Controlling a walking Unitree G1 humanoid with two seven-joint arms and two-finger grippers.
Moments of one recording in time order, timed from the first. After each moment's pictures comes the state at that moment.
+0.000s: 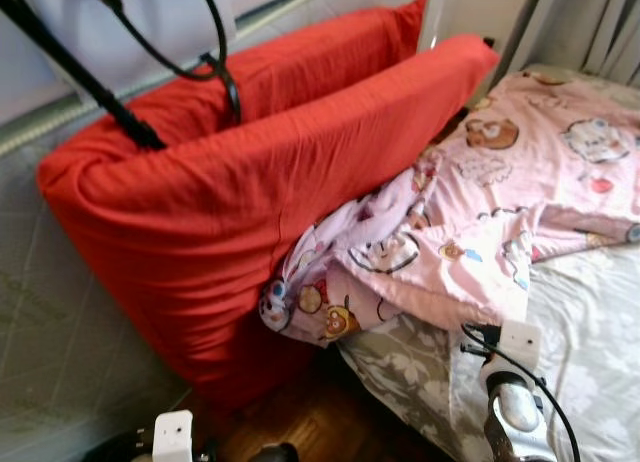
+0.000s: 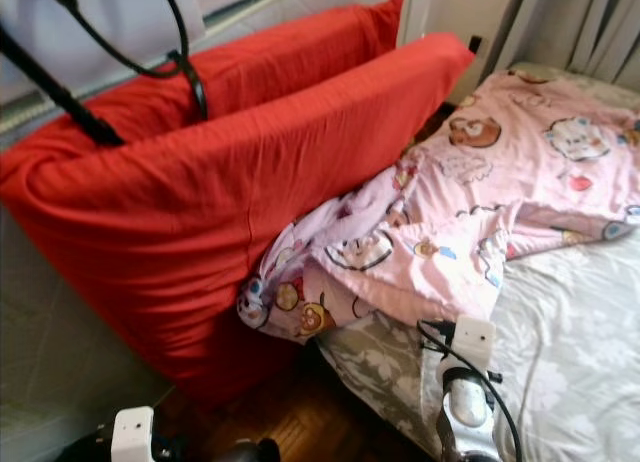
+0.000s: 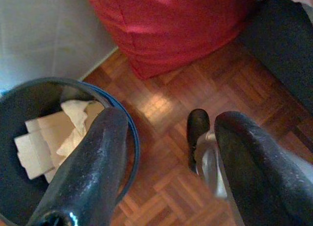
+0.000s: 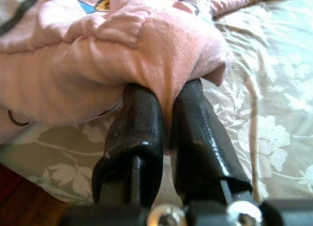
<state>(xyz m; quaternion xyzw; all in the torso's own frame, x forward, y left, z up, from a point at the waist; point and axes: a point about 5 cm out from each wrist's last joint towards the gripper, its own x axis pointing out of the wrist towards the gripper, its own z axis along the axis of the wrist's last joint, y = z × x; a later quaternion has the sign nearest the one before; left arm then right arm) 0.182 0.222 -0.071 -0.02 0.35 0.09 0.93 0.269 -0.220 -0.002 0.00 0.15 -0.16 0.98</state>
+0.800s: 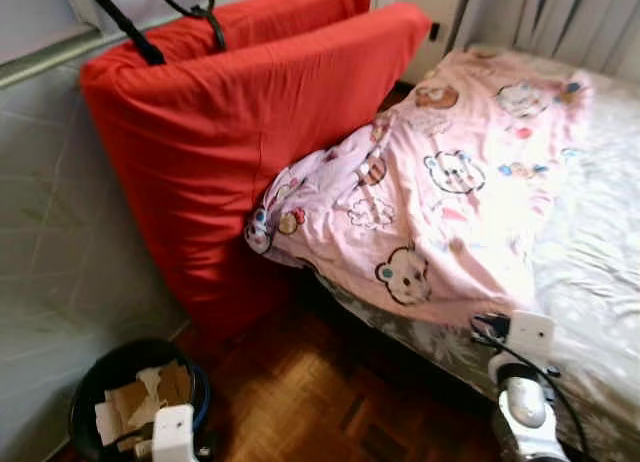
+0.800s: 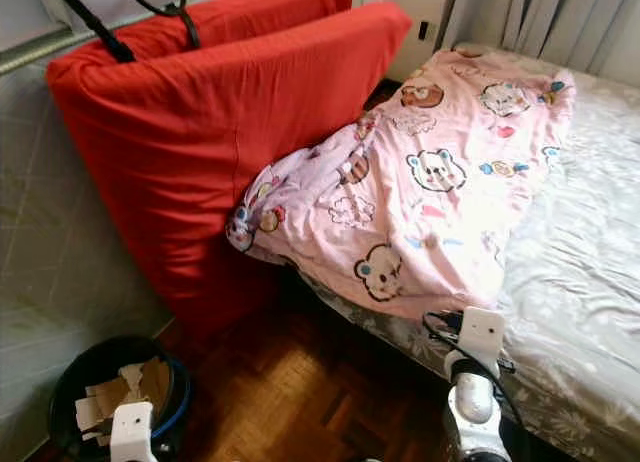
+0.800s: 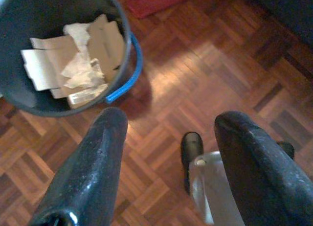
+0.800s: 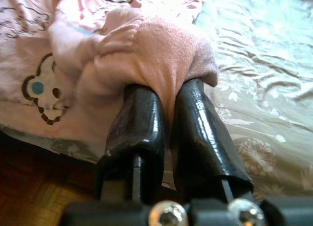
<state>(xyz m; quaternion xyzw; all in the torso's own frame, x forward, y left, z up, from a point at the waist) 0.183 0.224 -0.069 -0.01 0.34 0.10 0.93 0.271 -0.231 0.010 -0.03 0.10 -0.18 0.98</state>
